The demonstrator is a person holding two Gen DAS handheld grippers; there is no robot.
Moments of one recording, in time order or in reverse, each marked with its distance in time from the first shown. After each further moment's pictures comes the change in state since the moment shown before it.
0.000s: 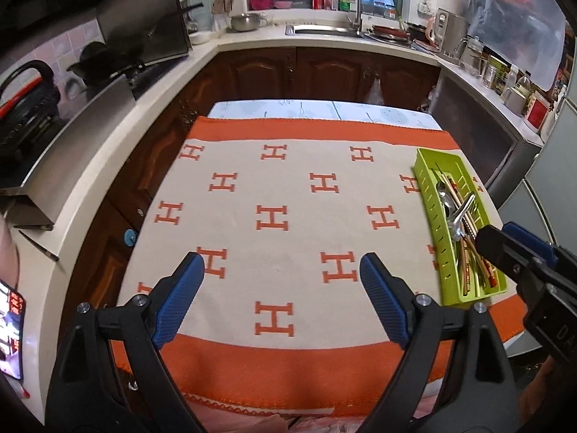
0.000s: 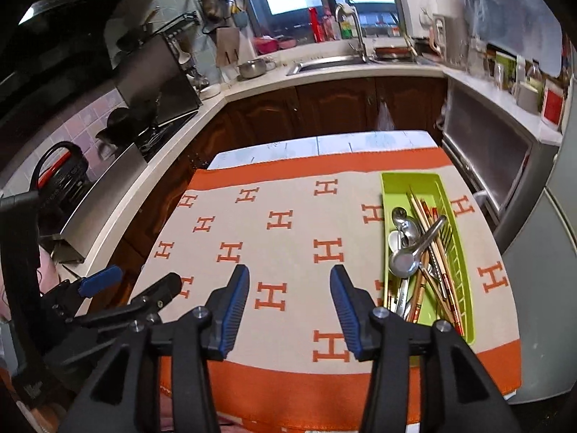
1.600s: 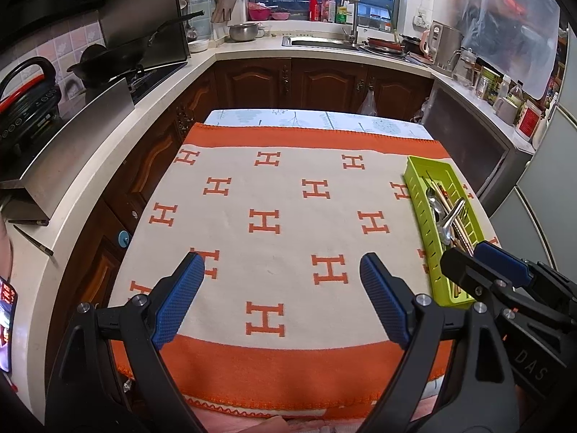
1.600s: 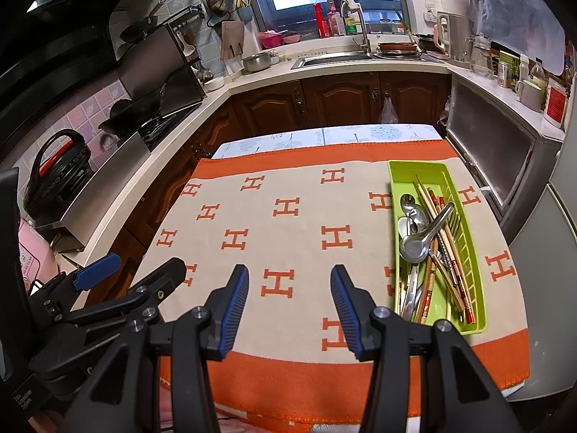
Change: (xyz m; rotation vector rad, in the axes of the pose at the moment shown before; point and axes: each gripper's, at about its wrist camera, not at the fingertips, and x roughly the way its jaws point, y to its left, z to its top) left arm -0.005 -0.001 -0.010 -0.022 -0.038 -0.037; right arm 0.005 0.007 -0.016 -0.001 0.021 0.008
